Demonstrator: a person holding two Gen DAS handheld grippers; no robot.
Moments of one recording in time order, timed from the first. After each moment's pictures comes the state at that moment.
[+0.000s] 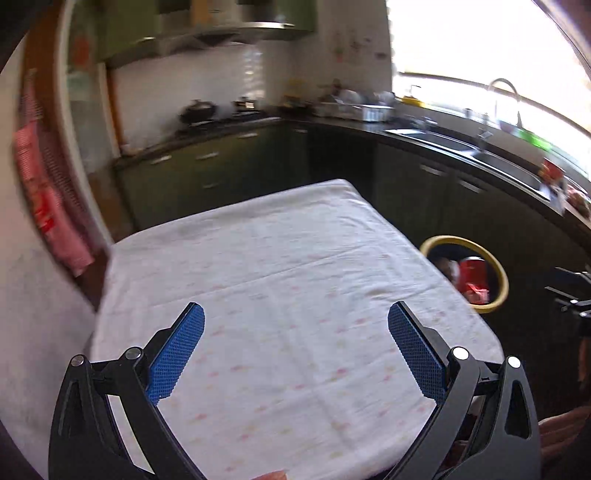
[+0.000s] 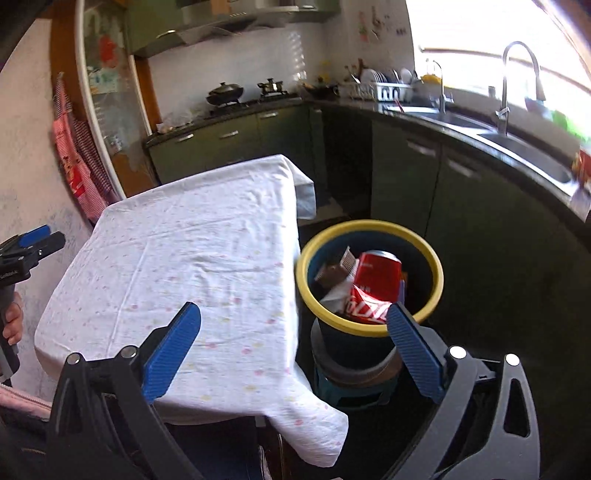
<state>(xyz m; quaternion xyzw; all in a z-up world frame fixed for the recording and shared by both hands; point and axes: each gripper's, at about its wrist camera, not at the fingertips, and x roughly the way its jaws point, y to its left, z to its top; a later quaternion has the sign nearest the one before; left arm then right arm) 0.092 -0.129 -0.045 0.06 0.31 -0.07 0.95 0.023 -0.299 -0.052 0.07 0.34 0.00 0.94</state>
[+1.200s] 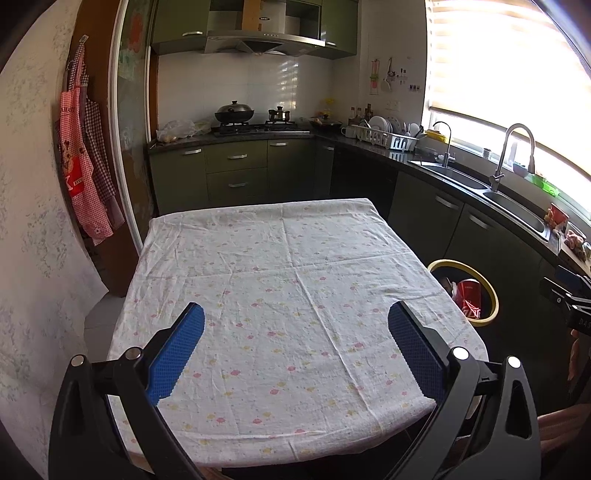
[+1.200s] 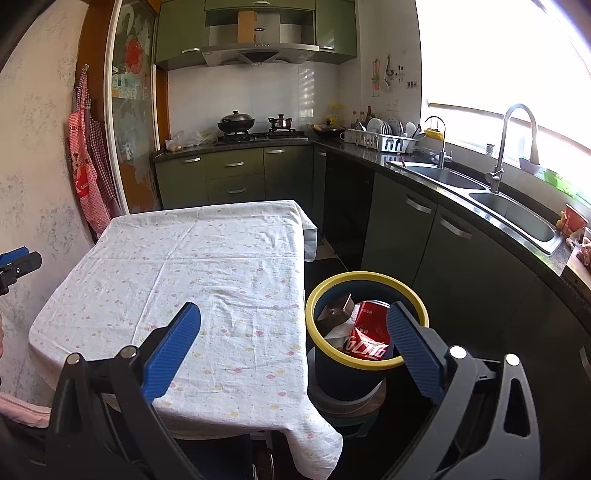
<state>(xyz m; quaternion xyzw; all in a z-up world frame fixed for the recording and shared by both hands) 0.029 -0.074 -0.033 -0.01 0.29 -0.06 0.96 -0.002 -0.259 -0.007 0.01 0.27 -0.01 0.96</state>
